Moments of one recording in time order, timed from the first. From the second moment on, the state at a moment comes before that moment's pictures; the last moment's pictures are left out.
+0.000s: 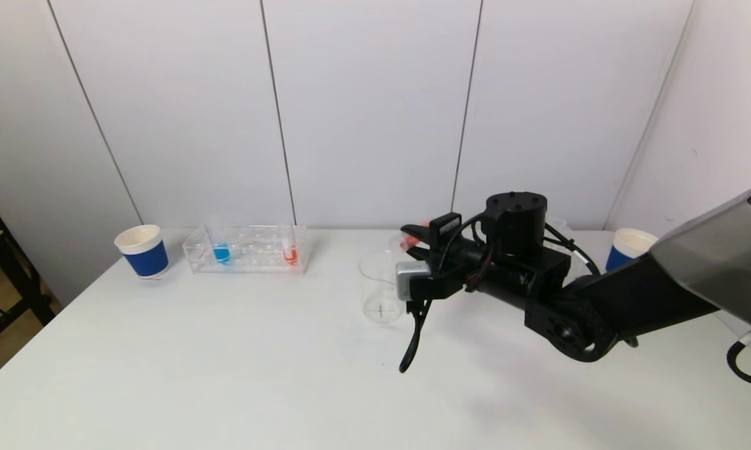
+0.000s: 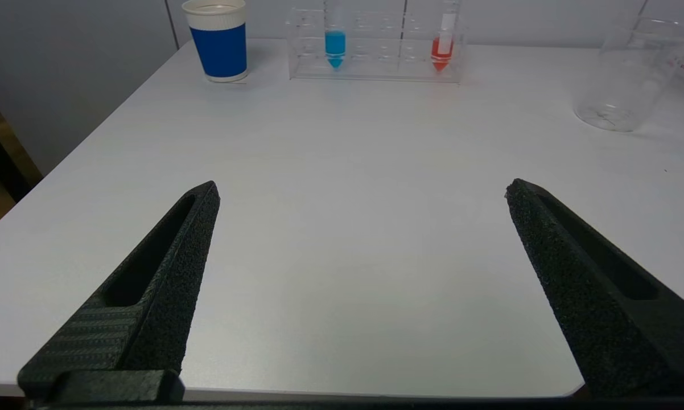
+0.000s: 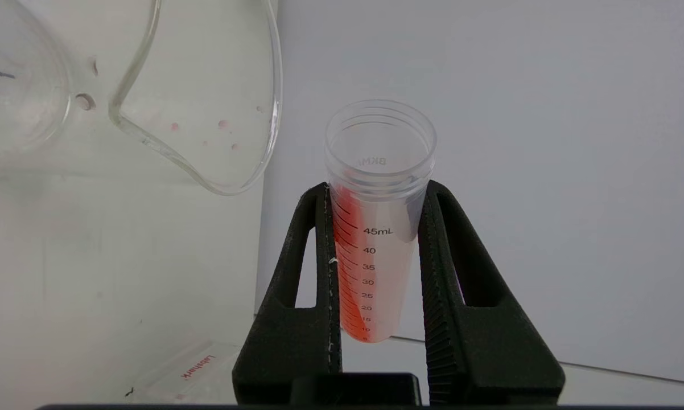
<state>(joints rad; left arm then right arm) 0.00 0.00 0.00 -0.01 0.01 -0.04 0.56 2.10 -1.00 -0.90 0.13 -1.50</state>
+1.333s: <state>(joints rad) 0.00 0.00 0.00 -0.01 0.01 -0.04 0.57 2.09 -1.01 -0.89 0.10 -1.62</state>
